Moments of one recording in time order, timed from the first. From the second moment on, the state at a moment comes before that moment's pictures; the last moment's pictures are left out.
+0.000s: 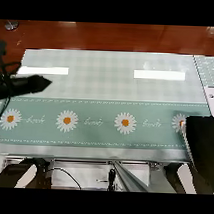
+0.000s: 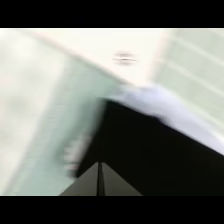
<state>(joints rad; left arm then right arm) 0.05 -0.80 0.89 0.95 -0.95 -1.39 -0.72 -0.78 1.28 -1.43 1.48 1.84</state>
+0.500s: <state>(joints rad) -0.11 -1.12 1.27 1.06 -1.07 -1.42 0.06 -1.17 1.28 -1.40 1.18 1.72</state>
